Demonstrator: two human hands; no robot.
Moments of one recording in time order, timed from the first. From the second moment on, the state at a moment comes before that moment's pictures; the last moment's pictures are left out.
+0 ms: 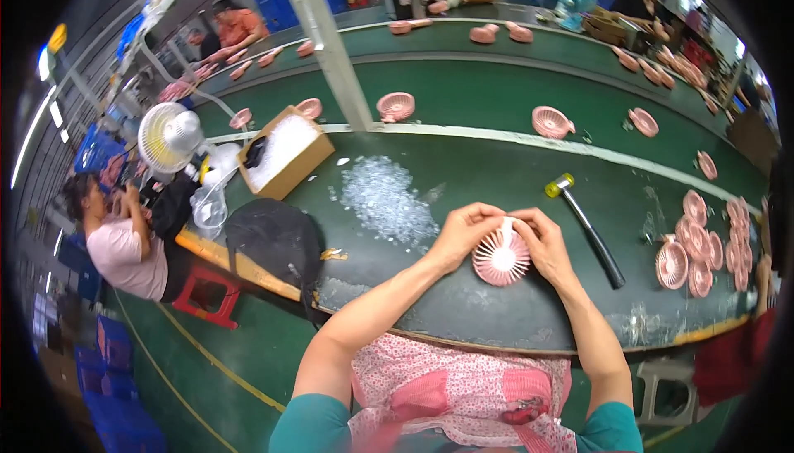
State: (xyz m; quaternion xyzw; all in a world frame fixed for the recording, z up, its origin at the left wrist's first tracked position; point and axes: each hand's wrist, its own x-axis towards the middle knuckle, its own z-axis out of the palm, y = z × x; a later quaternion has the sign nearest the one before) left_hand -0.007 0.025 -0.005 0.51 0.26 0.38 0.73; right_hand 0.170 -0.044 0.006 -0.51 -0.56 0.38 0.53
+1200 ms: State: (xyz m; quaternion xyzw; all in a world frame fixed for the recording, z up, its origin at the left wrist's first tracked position) left_hand 0.005 0.042 -0.028 0.58 0.34 0.52 0.53; right_hand 0.175 0.130 0.002 -0.54 -0.66 -0.09 0.52
